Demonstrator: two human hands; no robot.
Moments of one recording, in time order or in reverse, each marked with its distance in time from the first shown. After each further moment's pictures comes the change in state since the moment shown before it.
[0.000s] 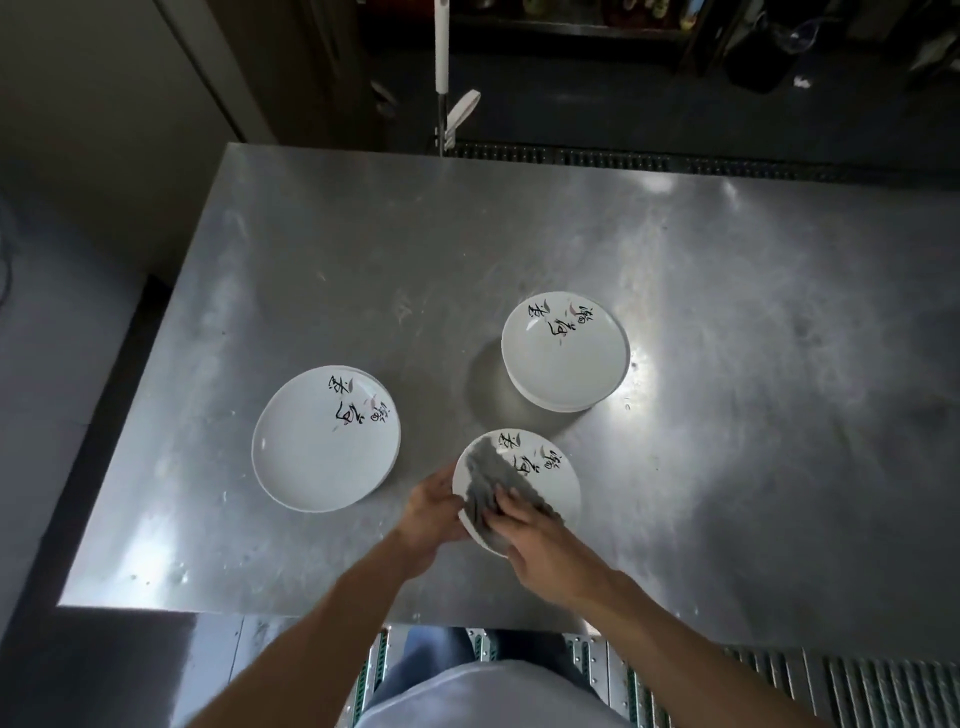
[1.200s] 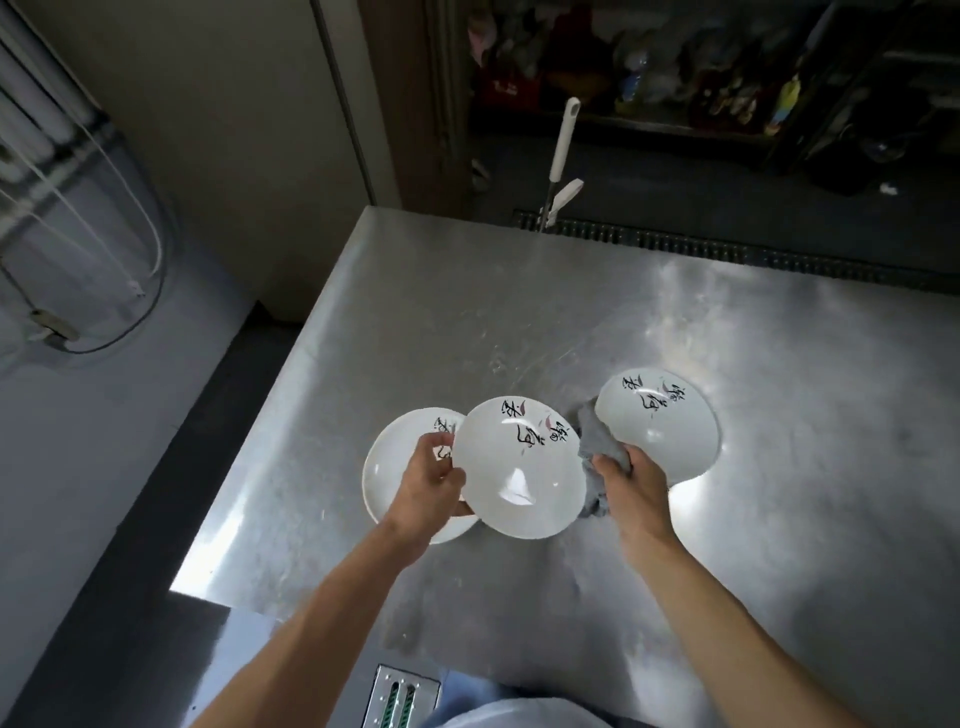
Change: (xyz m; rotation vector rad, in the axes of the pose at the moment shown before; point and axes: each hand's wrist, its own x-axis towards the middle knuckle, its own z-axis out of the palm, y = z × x) left_hand -0.060 0.103 -0.078 0.074 0.316 0.256; right_hand 0.086 -0.049 -0.116 1.092 0.680 0.610
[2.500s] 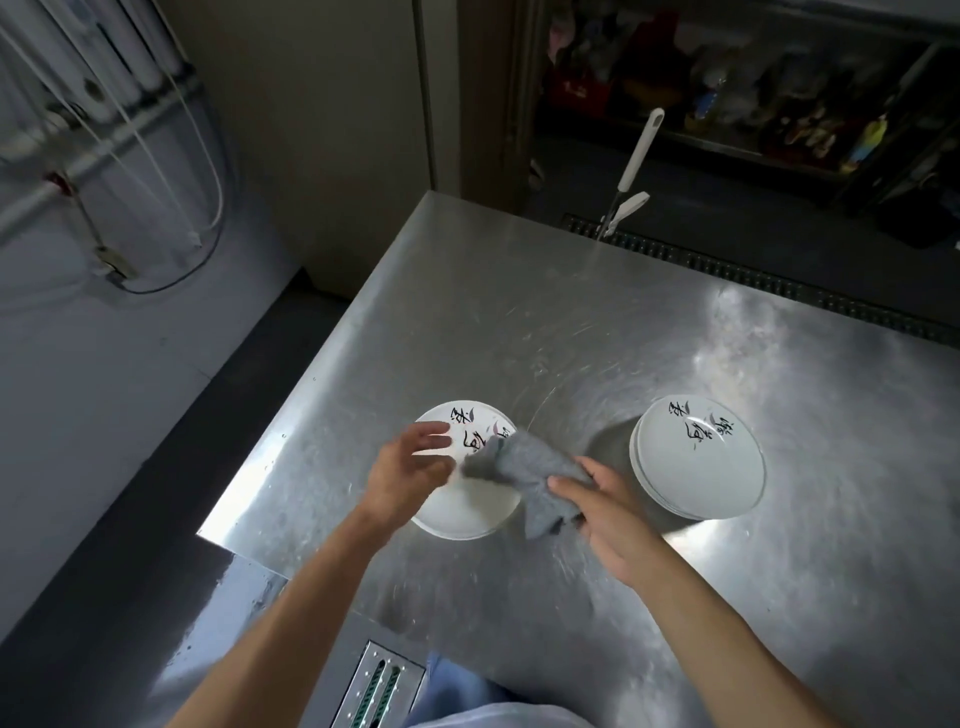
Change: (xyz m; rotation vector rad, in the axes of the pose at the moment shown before) left_hand 0.003 -0.012 -0.066 -0.012 0.145 0.111; right_hand -0.034 -0.034 0.052 0.105 -0.567 0.185
